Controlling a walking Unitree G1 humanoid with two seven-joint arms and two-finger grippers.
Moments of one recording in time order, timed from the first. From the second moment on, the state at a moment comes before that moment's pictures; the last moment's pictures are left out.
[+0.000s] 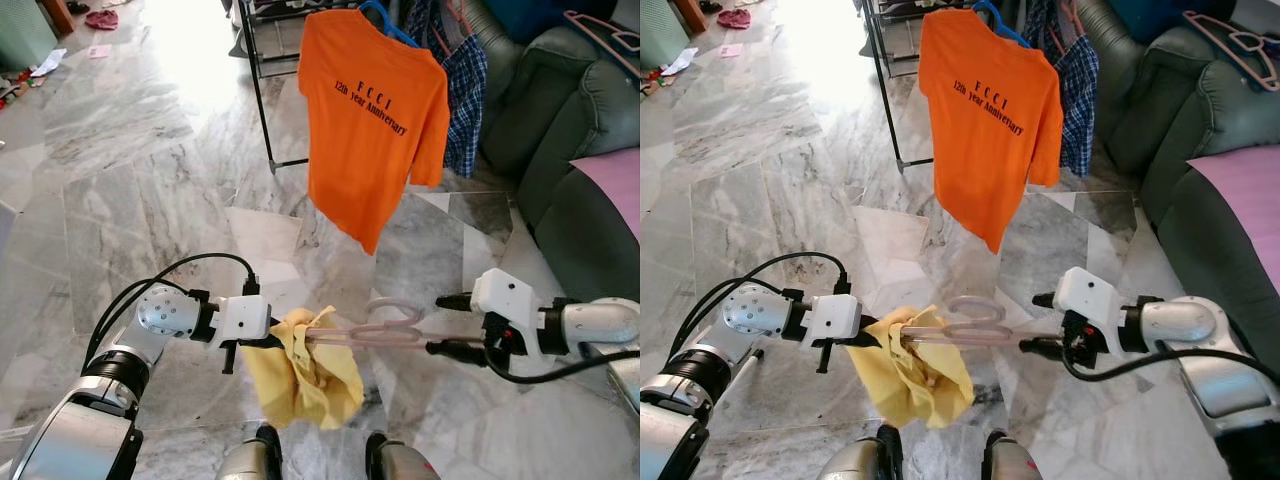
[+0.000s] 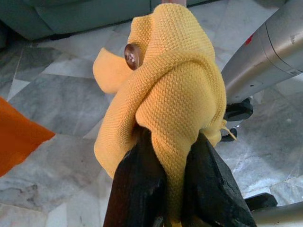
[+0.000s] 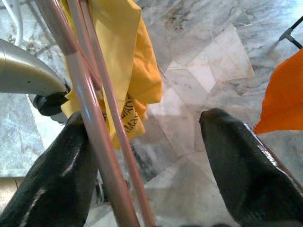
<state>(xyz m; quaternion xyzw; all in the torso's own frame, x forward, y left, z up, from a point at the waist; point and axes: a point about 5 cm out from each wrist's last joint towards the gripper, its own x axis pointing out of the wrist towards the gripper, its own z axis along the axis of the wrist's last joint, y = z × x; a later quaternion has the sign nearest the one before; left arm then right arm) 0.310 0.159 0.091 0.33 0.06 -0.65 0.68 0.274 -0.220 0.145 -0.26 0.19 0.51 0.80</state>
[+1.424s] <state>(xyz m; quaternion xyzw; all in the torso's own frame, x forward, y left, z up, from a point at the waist) 0.306 0.152 0.086 0.33 0.07 -0.67 0.66 0.258 -0.206 0.131 -0.22 0.24 0.60 0.73</state>
